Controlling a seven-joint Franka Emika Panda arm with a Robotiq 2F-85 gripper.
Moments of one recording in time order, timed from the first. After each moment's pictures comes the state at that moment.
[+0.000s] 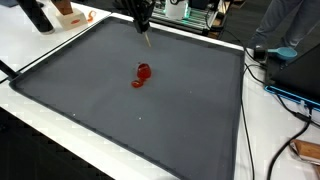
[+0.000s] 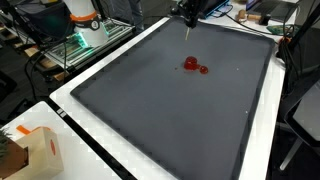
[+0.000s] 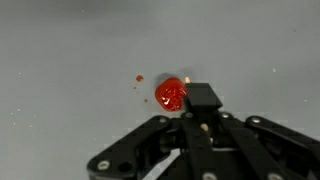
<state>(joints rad) 0.08 0.21 0.02 -1.92 0.14 2.00 0.25</state>
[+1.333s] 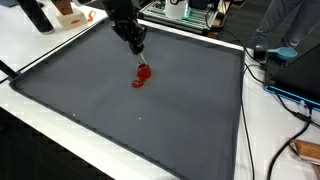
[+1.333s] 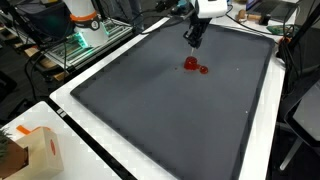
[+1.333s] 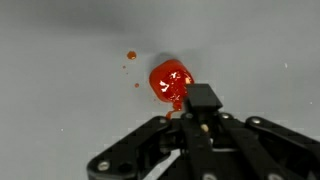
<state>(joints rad) 0.02 0.35 0.02 -1.90 0.25 2.14 0.00</state>
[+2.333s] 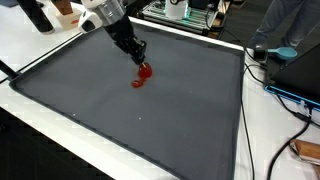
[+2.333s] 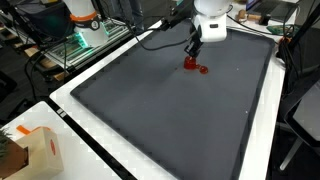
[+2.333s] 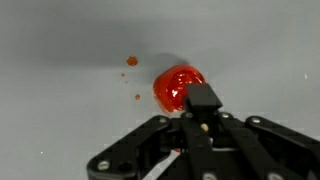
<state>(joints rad) -0.01 0.50 0.05 -1.80 0.25 2.08 -0.04</state>
